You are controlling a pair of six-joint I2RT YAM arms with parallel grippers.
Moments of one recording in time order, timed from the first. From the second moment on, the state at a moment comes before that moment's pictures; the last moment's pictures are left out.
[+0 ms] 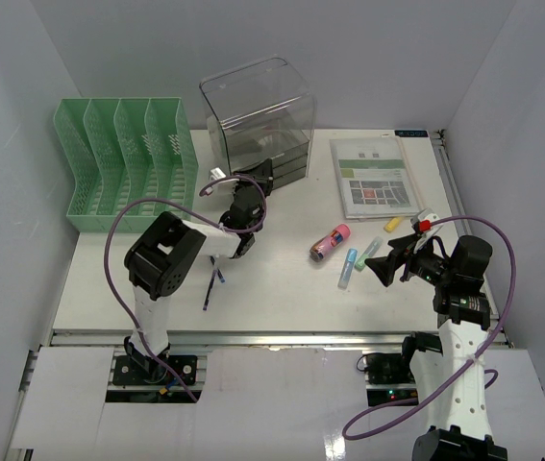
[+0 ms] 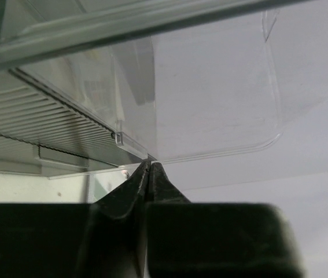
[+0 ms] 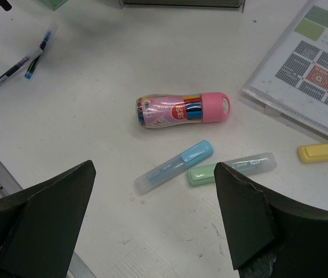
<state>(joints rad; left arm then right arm) -0.65 2.00 1.04 1.06 -0.64 -1.31 -0.22 0.57 0.51 -0.38 -0.96 -0.24</state>
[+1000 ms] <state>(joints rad) -0.61 2.02 1.13 0.92 -0.61 -1.37 -0.22 0.57 0.51 -0.38 -0.95 -0.25</state>
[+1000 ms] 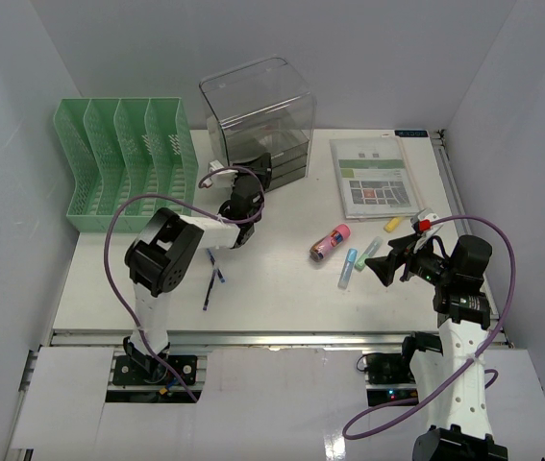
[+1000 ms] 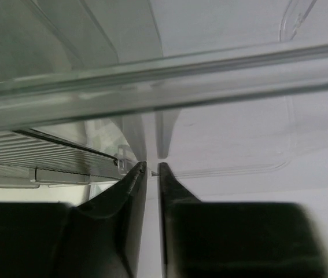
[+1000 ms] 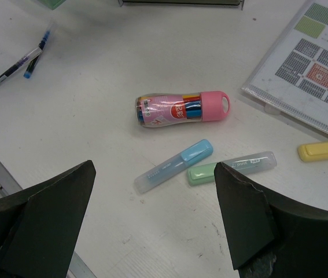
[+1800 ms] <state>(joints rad) -0.62 1.98 1.14 0.78 -0.59 -1.34 -0.22 0.58 0.51 -0.38 -0.95 -0.25</state>
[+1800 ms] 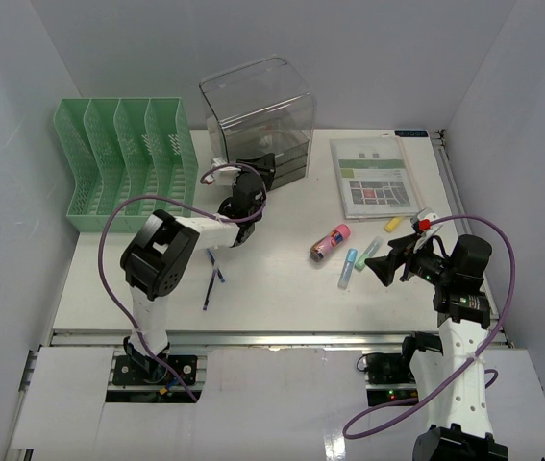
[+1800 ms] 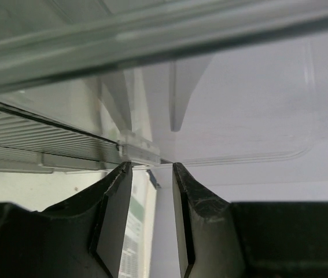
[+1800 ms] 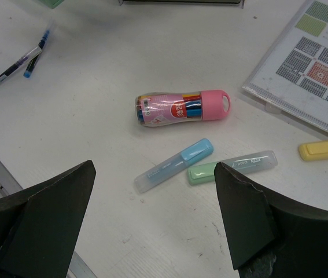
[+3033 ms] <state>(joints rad) -0.58 2.01 1.15 0.81 -0.55 -1.41 -0.22 0.58 0.51 -0.38 -0.95 -0.25</state>
